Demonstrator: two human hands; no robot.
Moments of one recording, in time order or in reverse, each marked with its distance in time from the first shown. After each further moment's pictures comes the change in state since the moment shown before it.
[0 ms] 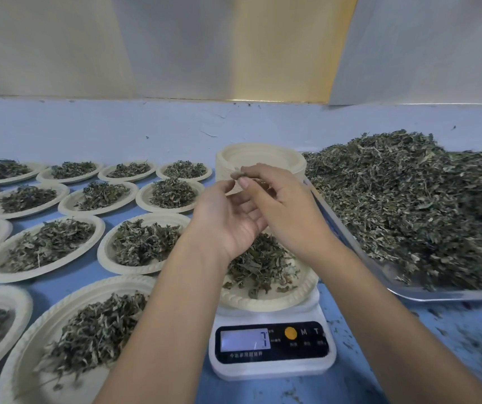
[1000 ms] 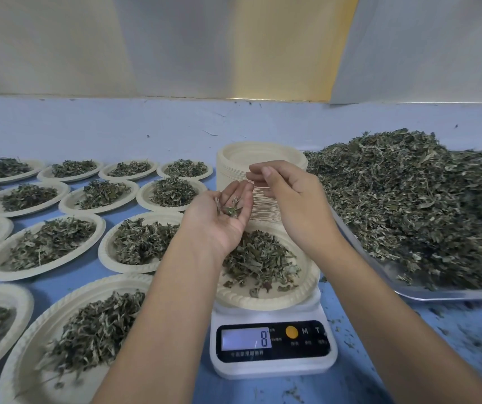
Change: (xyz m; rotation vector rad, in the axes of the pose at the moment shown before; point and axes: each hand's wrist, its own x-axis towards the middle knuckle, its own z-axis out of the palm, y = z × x) left_hand 0.003 0.004 -0.010 -0.192 0.202 0.107; right_hand 0.000 0.005 -0.005 0.180 0.098 0.188
